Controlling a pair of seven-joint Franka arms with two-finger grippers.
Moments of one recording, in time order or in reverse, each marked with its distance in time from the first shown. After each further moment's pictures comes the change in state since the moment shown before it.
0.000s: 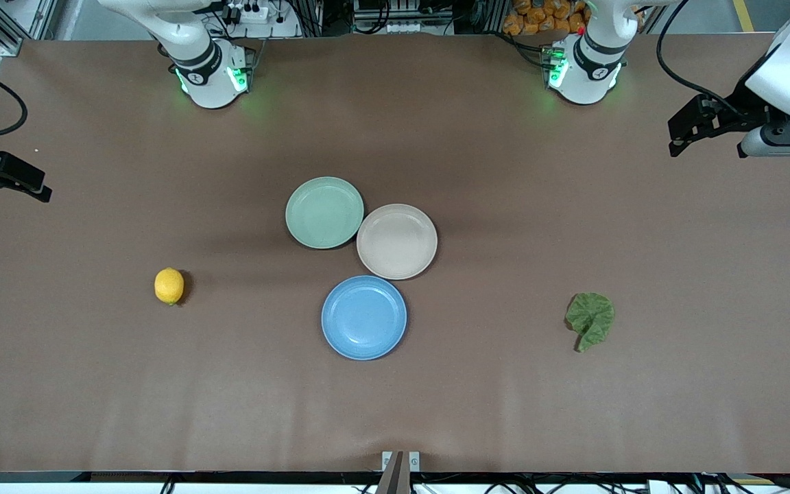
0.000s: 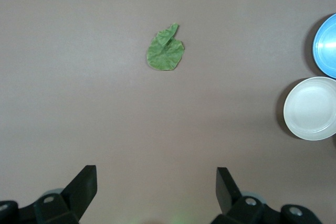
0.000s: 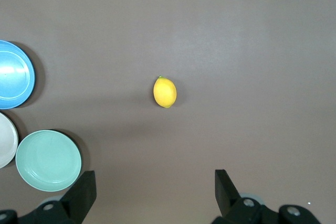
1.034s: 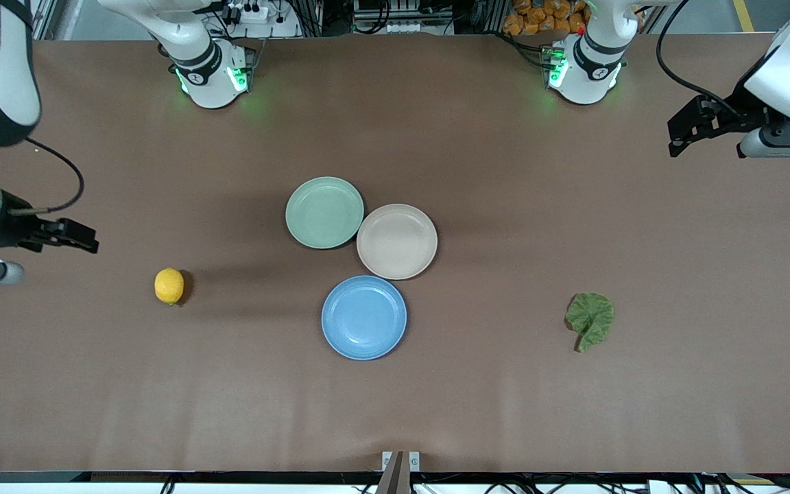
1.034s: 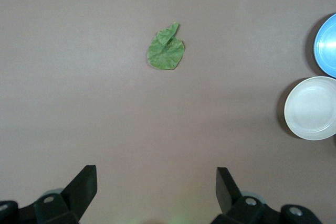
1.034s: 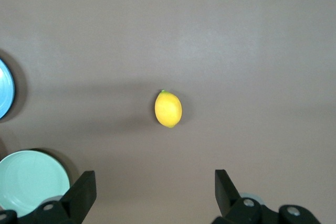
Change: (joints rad) left arm 0.000 -0.001 0.003 -0.003 0.000 0.000 0.000; right arm 0.007 0.096 0.006 -0.093 0.002 0.158 0.000
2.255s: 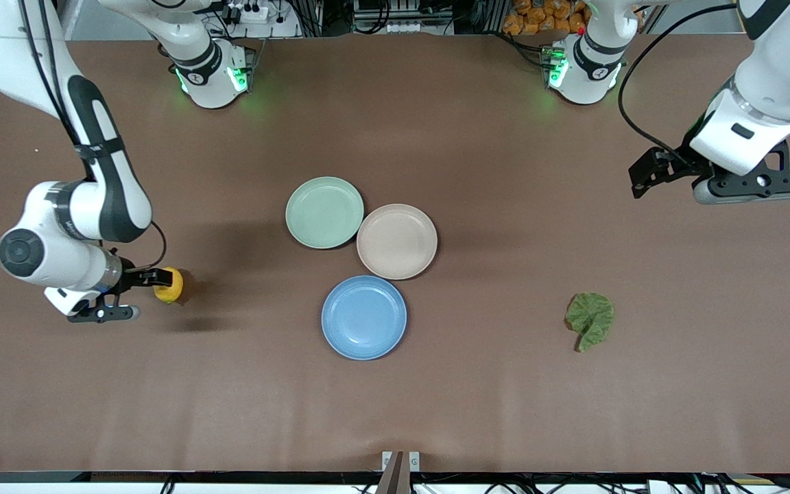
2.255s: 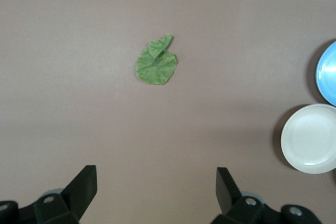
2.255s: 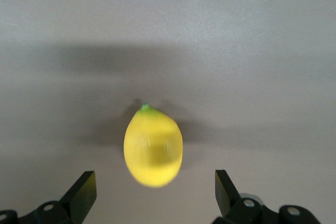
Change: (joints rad) left arm 0.019 -0.001 -0.060 -0.176 -0.005 0.208 -0.105; right arm -0.026 0.268 0.000 -0.290 0.000 0.450 -0.111
